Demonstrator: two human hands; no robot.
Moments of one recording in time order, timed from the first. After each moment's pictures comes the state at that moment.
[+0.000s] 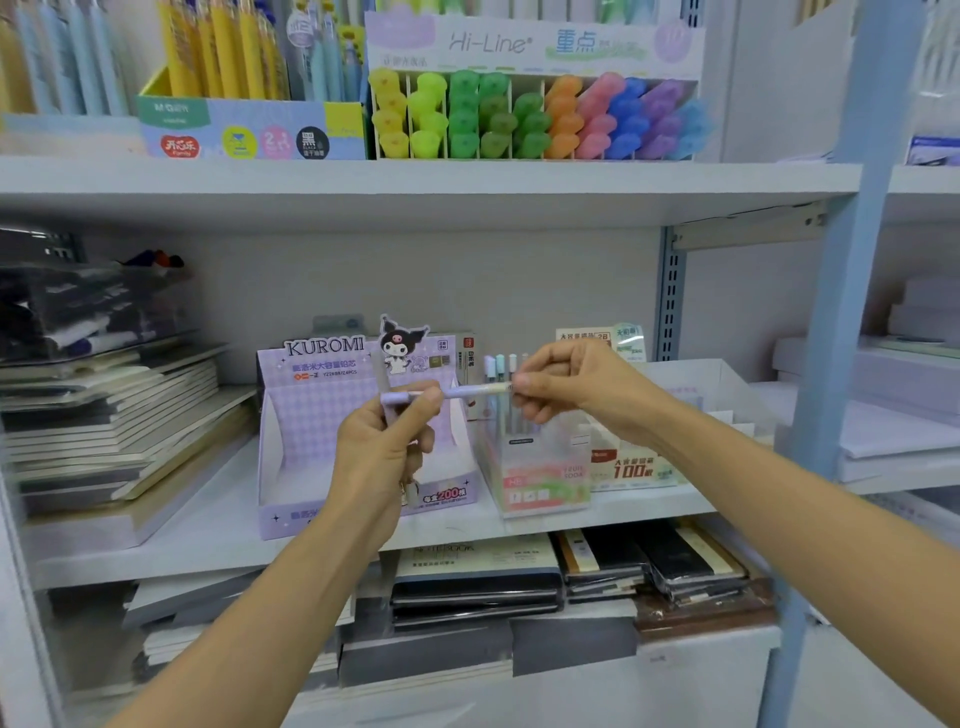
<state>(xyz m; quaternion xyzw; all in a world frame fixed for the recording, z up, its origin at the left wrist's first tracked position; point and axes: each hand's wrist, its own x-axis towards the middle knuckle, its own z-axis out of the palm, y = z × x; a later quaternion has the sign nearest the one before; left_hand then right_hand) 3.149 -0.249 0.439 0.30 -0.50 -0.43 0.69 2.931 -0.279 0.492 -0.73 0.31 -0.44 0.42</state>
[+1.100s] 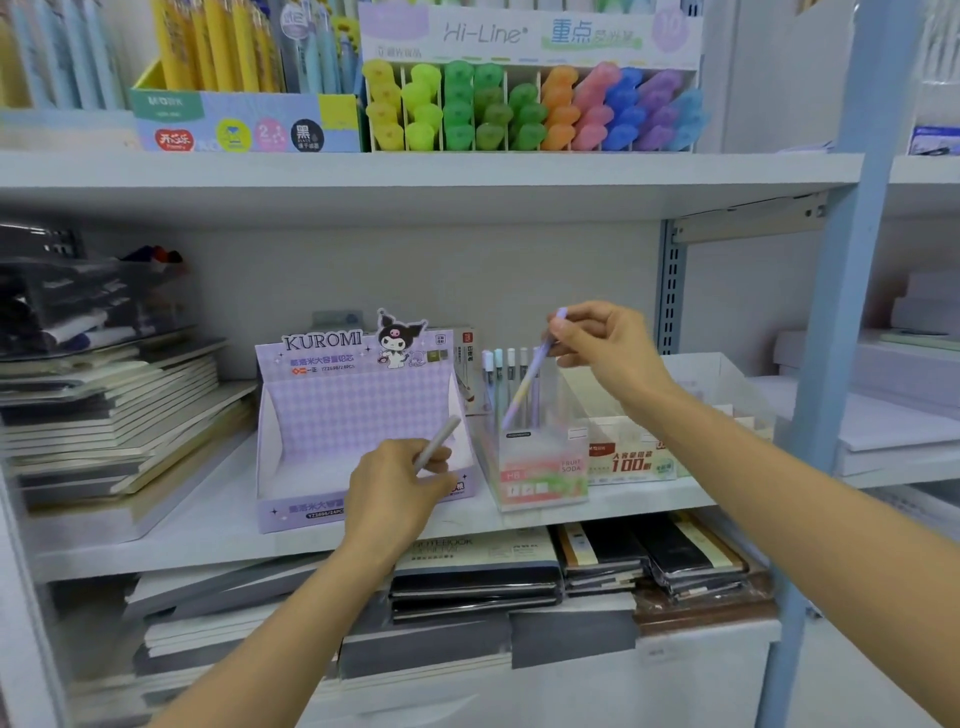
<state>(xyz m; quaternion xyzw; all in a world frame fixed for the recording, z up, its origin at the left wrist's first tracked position) 3.149 -0.254 0.404 0.58 -0.65 -0.12 0.47 2.920 -0.297 0.495 -0.64 0.37 -0.62 0.26</state>
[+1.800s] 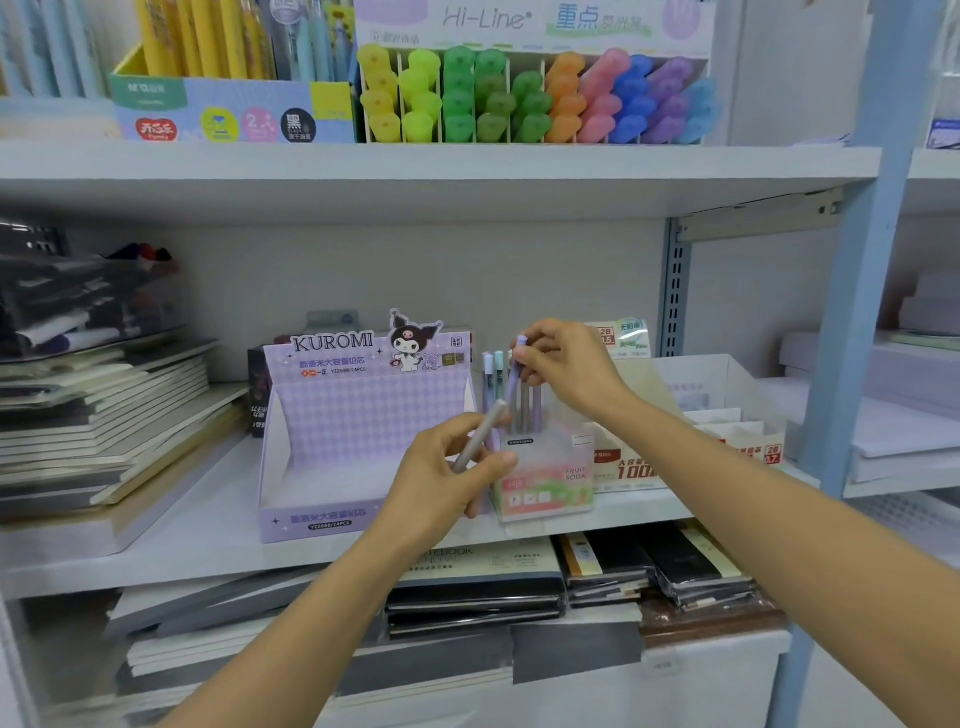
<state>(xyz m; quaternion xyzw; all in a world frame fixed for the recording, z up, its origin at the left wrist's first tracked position) 3.123 -0.253 0.418 0.35 -0.71 -0.33 0.52 2.945 -0.340 0.482 -0.72 0.42 -0.53 0.14</state>
